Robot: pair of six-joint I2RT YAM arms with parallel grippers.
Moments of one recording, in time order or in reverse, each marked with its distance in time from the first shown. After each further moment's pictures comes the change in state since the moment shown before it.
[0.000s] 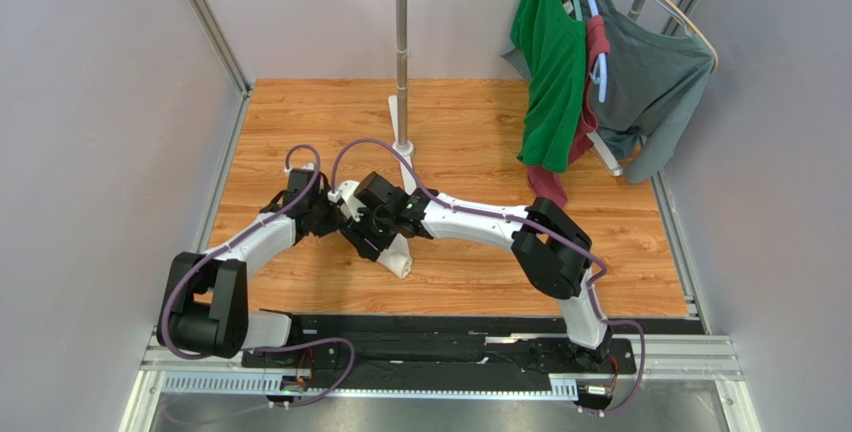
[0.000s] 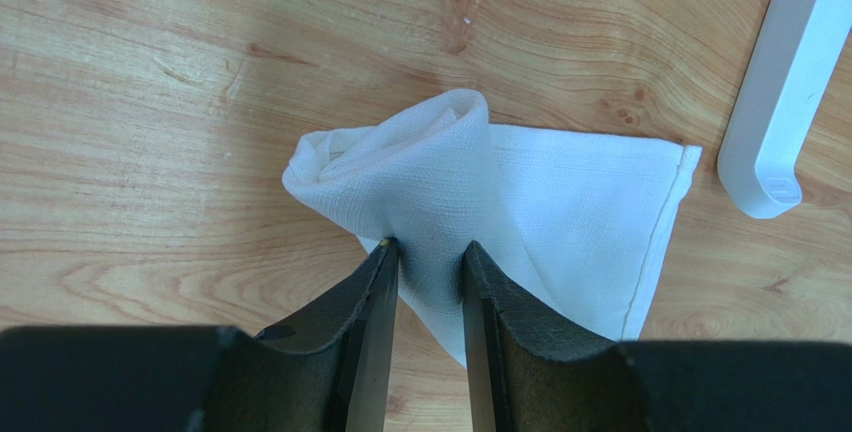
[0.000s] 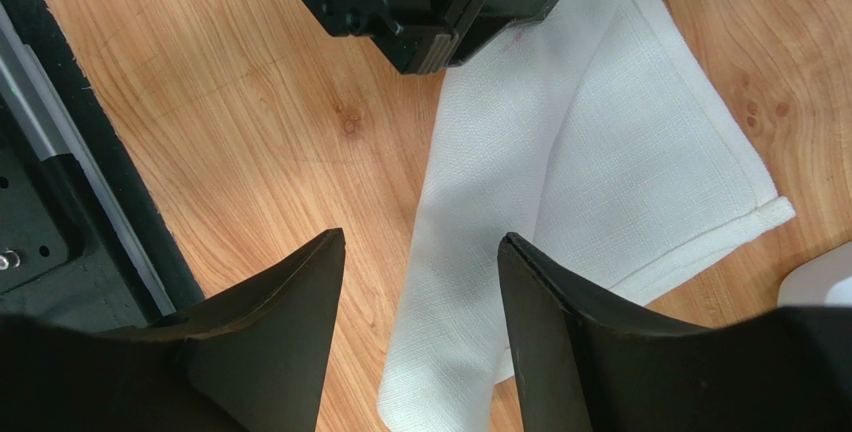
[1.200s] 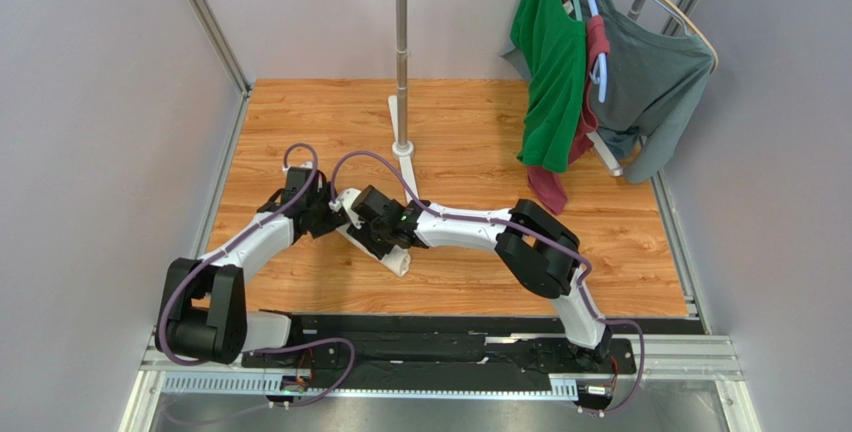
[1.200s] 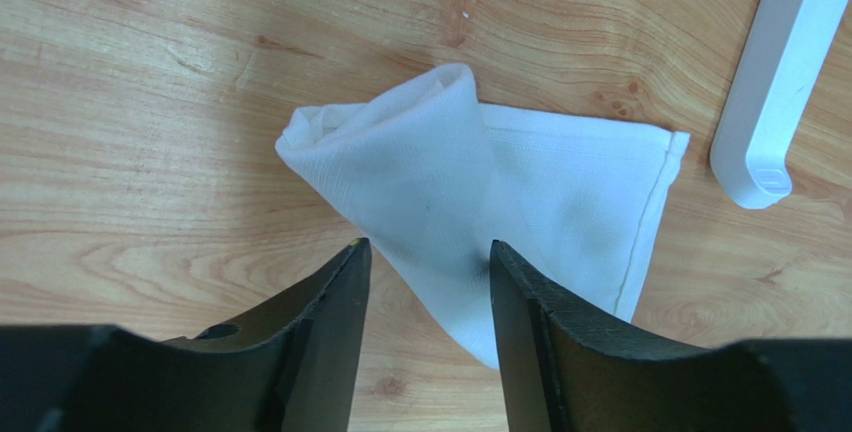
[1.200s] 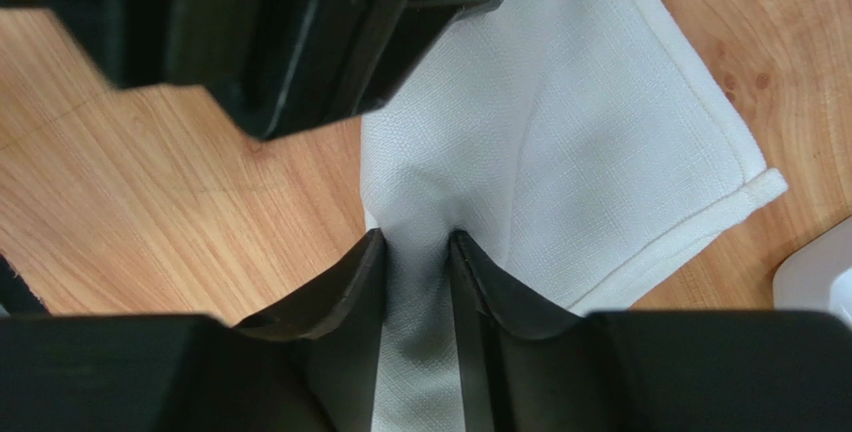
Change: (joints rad) left arm 0.000 -0.020 0.017 -0.044 0.006 0.004; right arm 0.017 0.068 -0.045 0.071 0.153 -0.008
